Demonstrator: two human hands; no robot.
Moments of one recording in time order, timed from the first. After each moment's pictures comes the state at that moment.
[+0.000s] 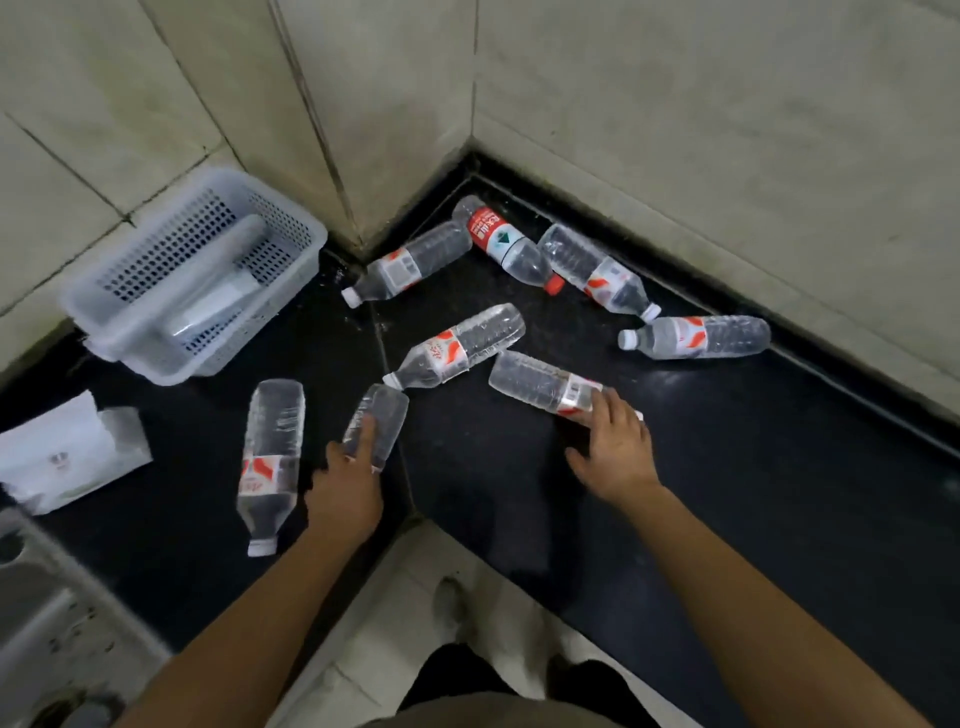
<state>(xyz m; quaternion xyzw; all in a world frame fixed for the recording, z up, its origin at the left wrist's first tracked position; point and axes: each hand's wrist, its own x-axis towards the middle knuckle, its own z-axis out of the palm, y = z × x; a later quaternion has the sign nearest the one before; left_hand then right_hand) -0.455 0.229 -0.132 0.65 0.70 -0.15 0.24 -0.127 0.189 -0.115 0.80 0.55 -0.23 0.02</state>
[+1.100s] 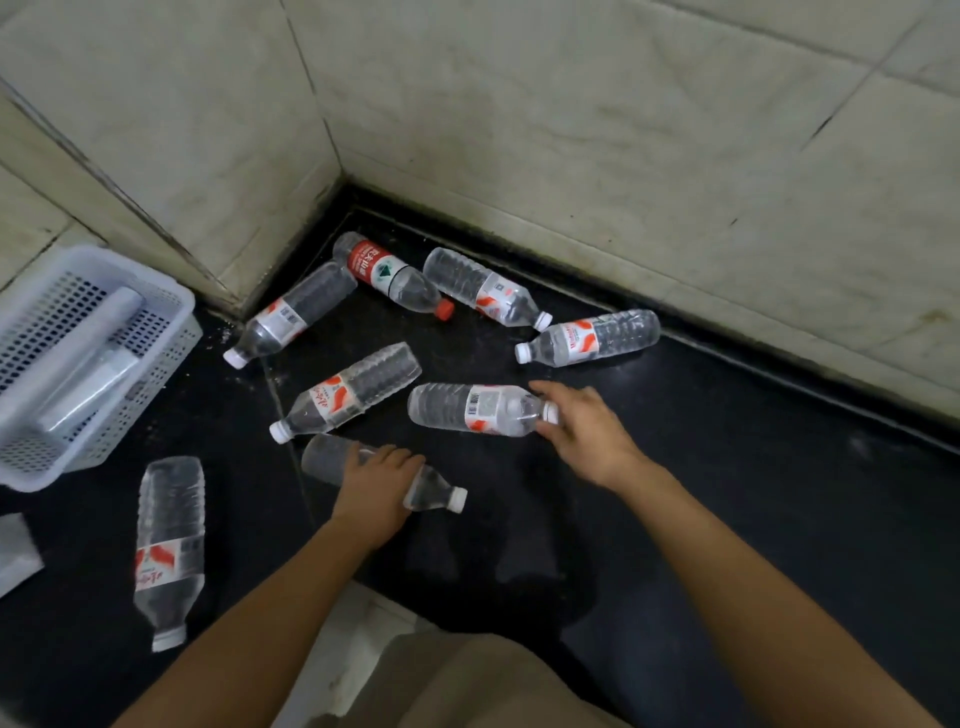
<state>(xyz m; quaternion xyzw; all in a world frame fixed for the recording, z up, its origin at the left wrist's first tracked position) -0.302 0.256 -0.120 0.87 0.43 -0.17 0.16 -0.016 0.193 -0.056 0.74 0.58 -0.31 -0.12</state>
